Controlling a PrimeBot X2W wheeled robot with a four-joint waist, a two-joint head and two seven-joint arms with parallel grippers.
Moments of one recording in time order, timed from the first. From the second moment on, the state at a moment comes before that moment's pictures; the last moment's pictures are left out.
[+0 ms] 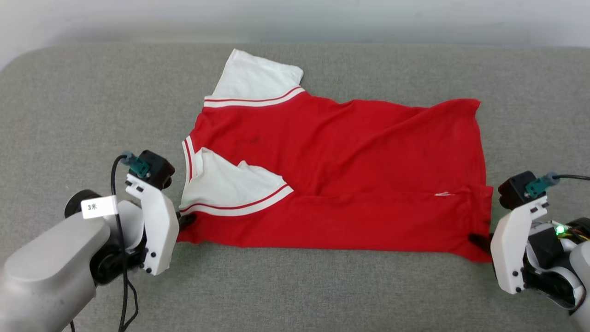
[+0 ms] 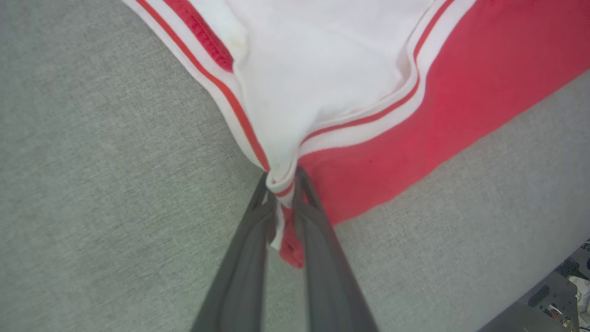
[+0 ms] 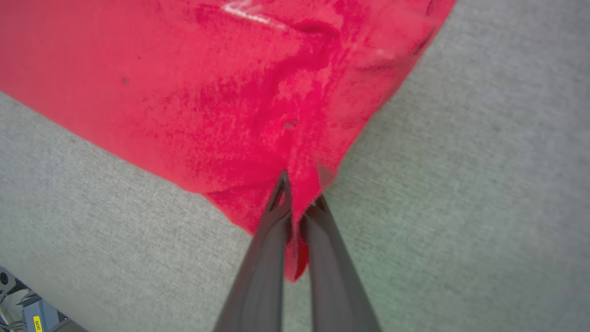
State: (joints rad) left arm -0.82 0.76 -1.15 0.39 -1.12 -0.13 0.36; right arm -0.40 -0.57 0.46 0.31 0.68 0.13 0.65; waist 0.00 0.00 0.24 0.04
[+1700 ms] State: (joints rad) left arm -0.69 0.90 -1.07 0.19 -1.09 0.07 0.12; right arm 0.00 -0.35 0.01 -0.07 0.39 0.13 0.21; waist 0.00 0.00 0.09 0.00
